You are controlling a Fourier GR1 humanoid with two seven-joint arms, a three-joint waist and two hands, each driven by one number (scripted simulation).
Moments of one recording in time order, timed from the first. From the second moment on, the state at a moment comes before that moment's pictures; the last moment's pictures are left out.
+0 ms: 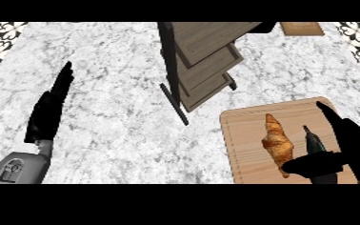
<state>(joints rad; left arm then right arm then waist) -0.16 0.43 -0.14 -1.42 0.02 0.25 0.04 -0.17 -0.96 0.53 -1.94 -0.05 -0.36 1.20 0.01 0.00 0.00</state>
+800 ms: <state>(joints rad) -0.15 0.40 -0.12 -1.43 -0.01 0.24 0.05 -0.20 -0.82 0.59 -1.84 0.05 -0.34 1.22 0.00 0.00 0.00</state>
